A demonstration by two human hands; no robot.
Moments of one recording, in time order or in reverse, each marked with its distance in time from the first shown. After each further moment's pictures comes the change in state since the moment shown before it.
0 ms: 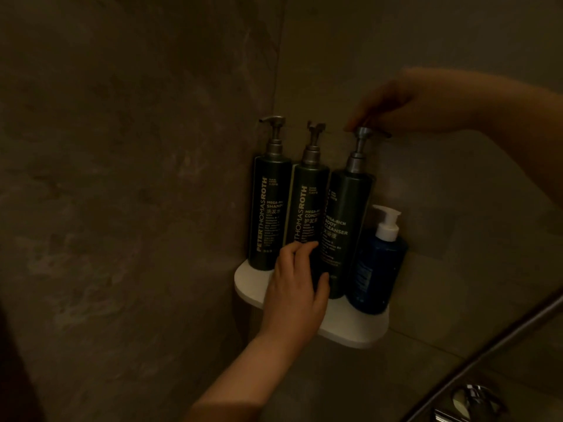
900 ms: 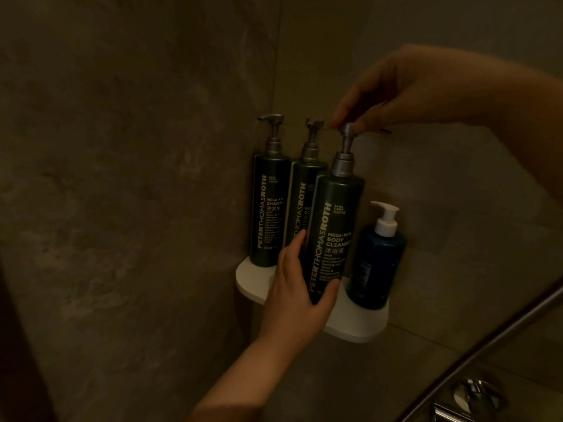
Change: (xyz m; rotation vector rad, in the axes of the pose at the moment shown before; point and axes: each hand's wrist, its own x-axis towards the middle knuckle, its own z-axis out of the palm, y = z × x) left_hand -0.012 0.008 -0.011 -0.289 -0.063 -0.100; right_hand -0.014 -0.019 -0.003 0.256 0.003 -0.148
